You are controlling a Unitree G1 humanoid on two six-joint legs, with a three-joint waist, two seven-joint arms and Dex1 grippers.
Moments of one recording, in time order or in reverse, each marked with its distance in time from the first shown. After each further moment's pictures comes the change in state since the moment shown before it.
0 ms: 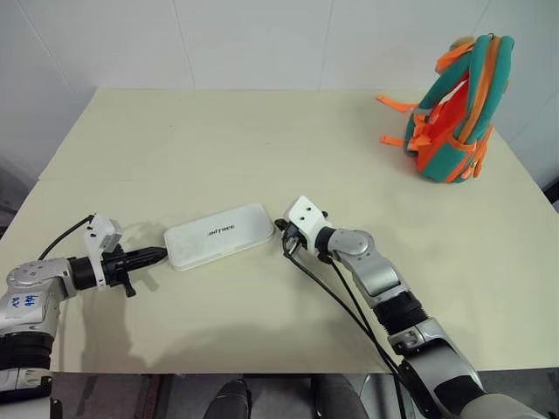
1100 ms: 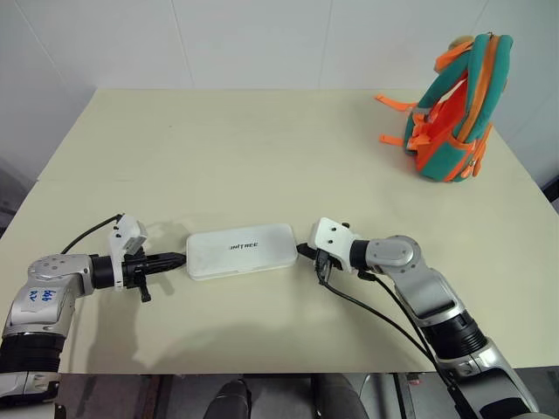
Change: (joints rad) left arm 0.034 -0.018 -0.072 -0.228 0.013 0.133 -0.005; right arm 0.165 -0.285 0.021 -0.426 -0.005 0.166 0.315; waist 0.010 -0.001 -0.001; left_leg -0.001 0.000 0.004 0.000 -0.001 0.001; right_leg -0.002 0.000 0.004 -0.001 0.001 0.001
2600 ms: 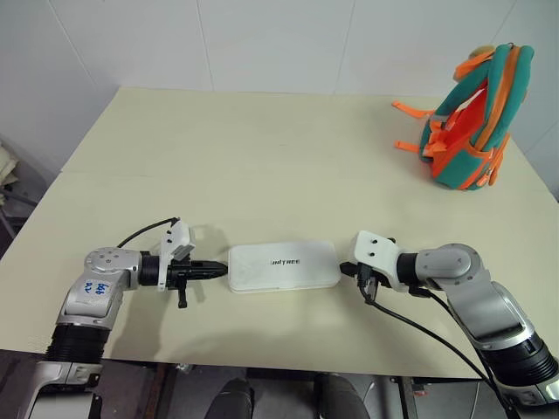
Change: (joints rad) left arm -0.099 -0.158 -0.130 -0.058 0.128 0.025 -0.080; right arm 0.127 -0.226 -0.096 -0.245 0.033 0.260 0.117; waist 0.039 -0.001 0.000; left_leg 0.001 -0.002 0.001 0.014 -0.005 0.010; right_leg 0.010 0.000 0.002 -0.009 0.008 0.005
